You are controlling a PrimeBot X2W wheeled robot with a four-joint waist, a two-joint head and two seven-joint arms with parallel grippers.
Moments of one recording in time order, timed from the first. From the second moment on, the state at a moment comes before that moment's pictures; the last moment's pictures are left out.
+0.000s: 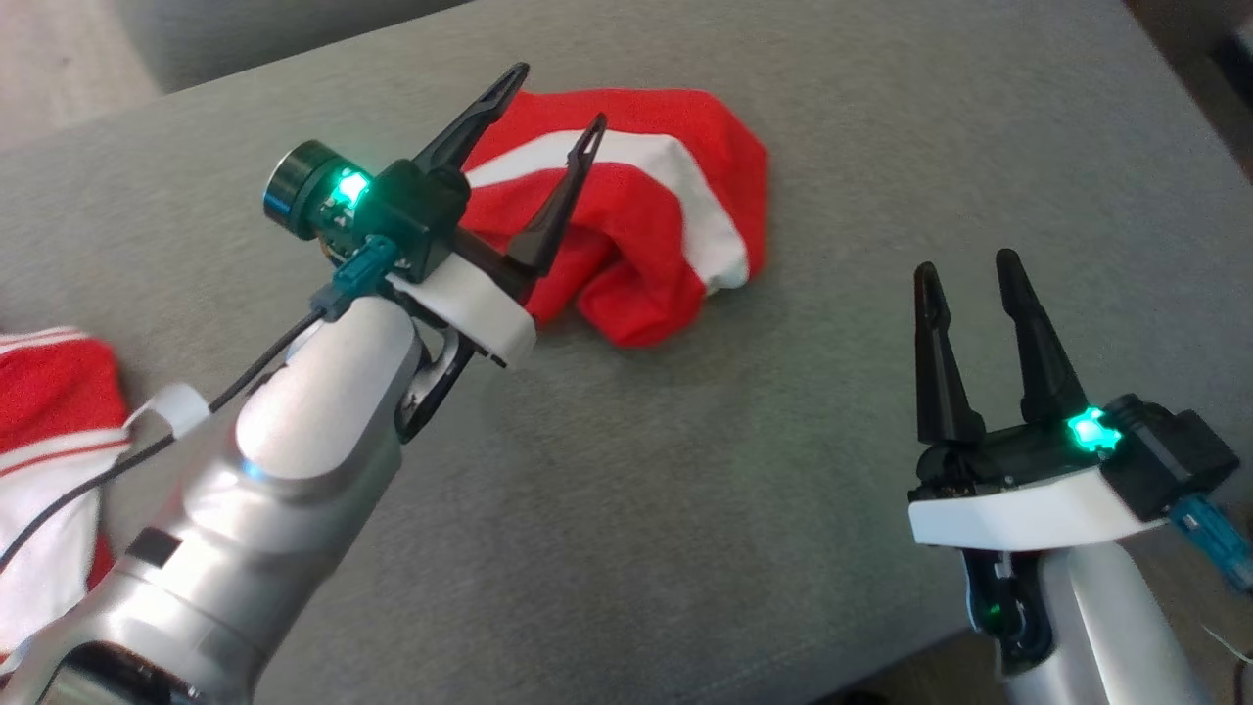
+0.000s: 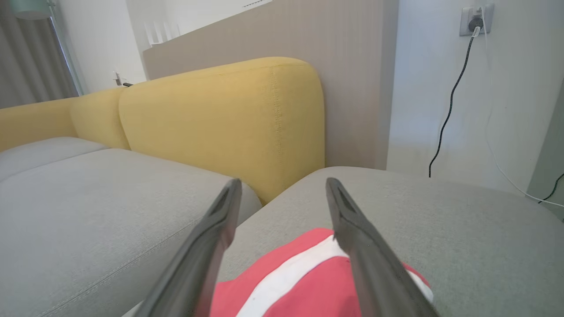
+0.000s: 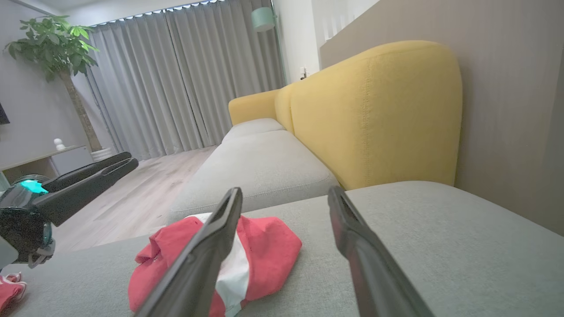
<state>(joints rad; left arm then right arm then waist) -0.85 0.23 -0.77 0.53 -0.43 -0.08 -0.21 -0.12 -0.05 0.17 0.01 0.26 0.12 -0.26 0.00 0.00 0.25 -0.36</state>
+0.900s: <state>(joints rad) -0.15 0.26 -0.45 0.17 -0.37 0.12 -0.26 0.00 -0.04 0.03 0.06 0.18 0.12 -0.26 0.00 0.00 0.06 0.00</state>
